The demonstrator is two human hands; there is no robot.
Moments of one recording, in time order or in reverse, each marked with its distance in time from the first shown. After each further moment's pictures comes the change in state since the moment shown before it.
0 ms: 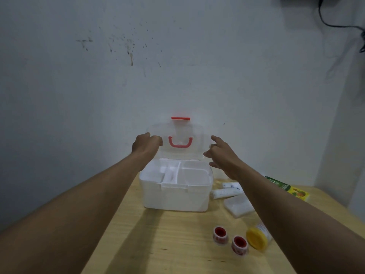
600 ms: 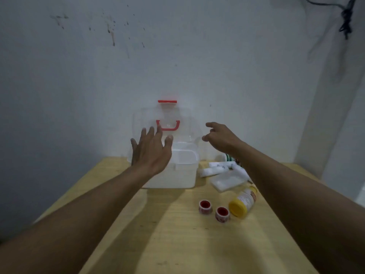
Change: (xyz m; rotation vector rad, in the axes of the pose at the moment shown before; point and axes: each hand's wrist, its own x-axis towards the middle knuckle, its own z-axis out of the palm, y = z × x) left_hand -0.070 -0.028 0.043 0.650 0.001 0.398; right_hand -0.026 0.005 -0.036 -0.345 0.042 -0.020
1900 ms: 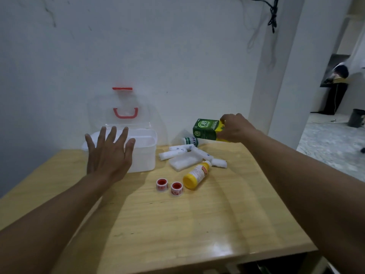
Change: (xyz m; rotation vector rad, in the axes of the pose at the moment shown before) left_hand -0.045 -0.009 0.019 0.253 0.134 0.179; right_hand -0.058 0.078 -0.111 -0.657 0.190 0.207
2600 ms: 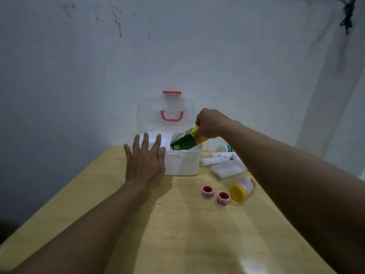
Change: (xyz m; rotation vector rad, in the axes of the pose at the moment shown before) left_hand -0.014 -0.035 0.012 -0.063 -0.035 -0.137; right_hand 0.009 -0.191 0.023 -0.031 -0.085 -0.399
